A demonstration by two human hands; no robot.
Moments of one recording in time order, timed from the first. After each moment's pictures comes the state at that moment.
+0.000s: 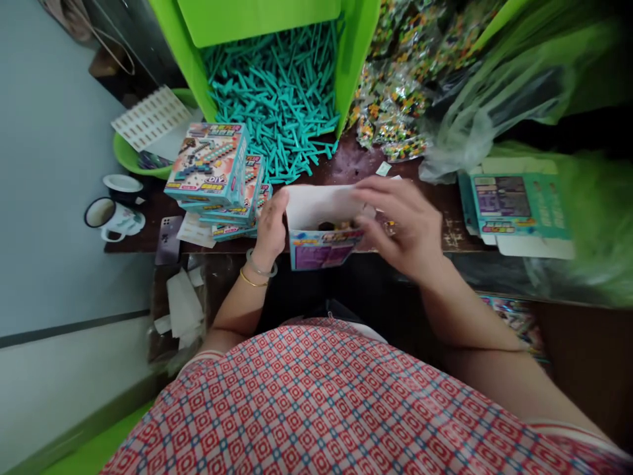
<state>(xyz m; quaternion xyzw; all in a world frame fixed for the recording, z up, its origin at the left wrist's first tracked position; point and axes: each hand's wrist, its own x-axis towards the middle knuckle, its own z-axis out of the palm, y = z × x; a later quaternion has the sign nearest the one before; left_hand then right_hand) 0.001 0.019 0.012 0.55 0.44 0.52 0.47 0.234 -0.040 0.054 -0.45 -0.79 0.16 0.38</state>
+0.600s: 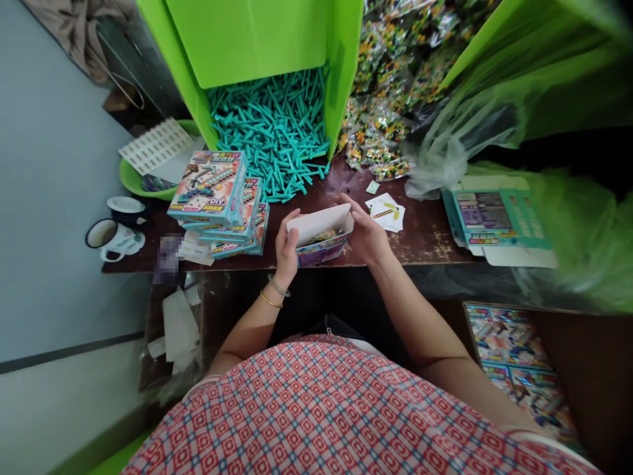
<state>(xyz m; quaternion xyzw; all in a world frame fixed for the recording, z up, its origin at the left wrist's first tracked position) 0.029 0.004 -0.038 0.53 0.40 0.59 0.46 0.221 0.006 -0.011 -0.43 -0.45 0.54 0.57</state>
